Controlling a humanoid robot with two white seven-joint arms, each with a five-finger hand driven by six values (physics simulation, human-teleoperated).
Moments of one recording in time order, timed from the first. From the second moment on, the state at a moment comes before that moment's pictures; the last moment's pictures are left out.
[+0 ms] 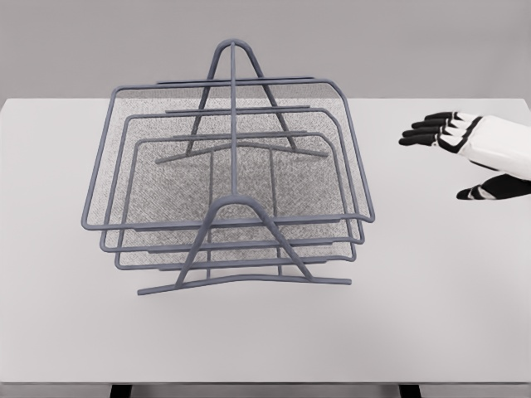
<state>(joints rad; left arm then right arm) 0.00 0.00 -0.14 -0.11 0.08 0.05 -0.10 -0.24 -1.00 0.11 -1.75 0.06 -0.61 0.57</state>
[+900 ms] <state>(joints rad) 0.00 0.00 -0.14 -0.11 0.08 0.05 -0.10 -0.62 -0.89 0.50 -1.57 0.17 -0.61 0.56</state>
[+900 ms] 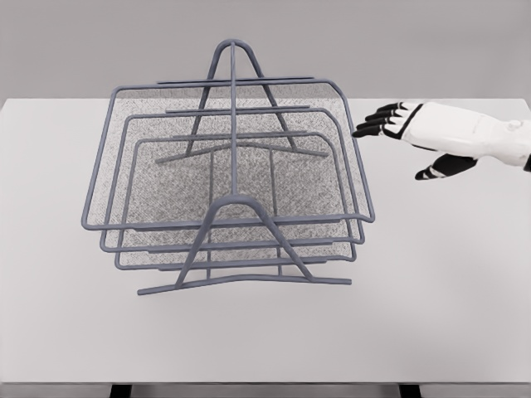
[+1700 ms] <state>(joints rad) 0.00 0.00 -0.14 -0.11 0.08 0.05 -0.10 -0.68 -0.87 0.62 -1.54 0.16 -0.61 0.56</state>
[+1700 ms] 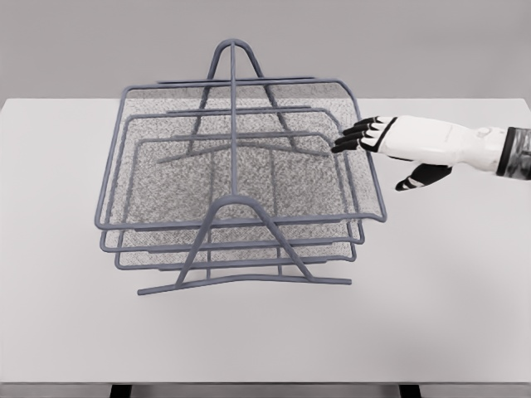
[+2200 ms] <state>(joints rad) 0.00 0.00 -0.14 -0.11 0.08 0.05 -0.10 -0.67 -0.92 0.62 -1.54 0.14 -0.61 0.56</state>
